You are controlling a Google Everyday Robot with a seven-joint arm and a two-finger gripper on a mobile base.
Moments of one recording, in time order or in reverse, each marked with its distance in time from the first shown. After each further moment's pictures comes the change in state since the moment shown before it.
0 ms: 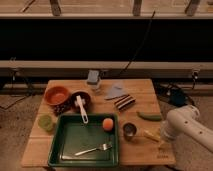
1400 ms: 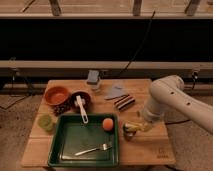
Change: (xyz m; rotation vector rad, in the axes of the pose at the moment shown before) arm -0.144 -0.001 -0.130 -0.078 -0.071 -0.177
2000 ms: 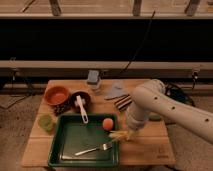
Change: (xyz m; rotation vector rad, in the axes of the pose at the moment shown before) arm -0.074 0.029 0.022 -0.047 -0.045 -0.190
